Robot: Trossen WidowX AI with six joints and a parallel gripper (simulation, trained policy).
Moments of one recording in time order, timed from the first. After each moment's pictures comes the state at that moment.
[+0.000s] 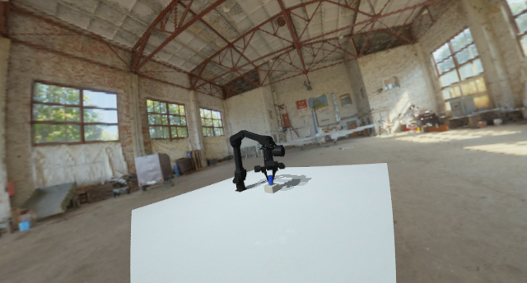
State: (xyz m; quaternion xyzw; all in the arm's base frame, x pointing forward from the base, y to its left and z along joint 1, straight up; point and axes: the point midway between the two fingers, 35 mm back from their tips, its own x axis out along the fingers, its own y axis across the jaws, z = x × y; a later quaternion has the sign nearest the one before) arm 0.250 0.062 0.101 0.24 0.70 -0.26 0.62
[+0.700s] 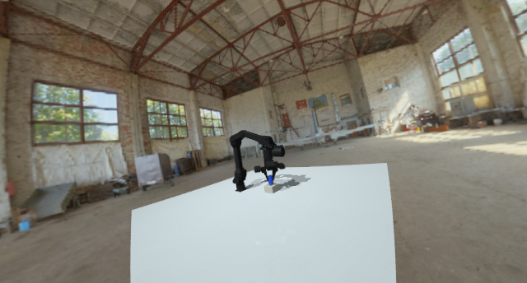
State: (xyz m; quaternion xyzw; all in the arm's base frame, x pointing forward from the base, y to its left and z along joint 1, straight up) arm 0.250 0.061 0.100 0.23 0.70 -0.25 0.62
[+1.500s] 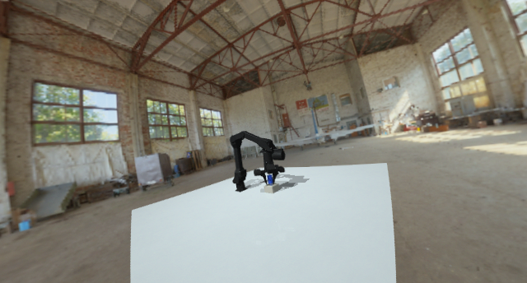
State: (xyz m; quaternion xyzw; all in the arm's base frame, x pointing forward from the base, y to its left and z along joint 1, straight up) arm 0.250 0.053 0.083 0.20 0.70 -0.24 0.64
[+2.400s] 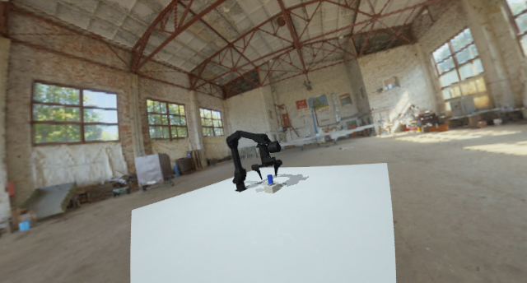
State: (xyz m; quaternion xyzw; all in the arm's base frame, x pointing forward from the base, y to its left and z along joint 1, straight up) arm 0.247 0.053 0.122 0.22 0.67 -0.21 0.68
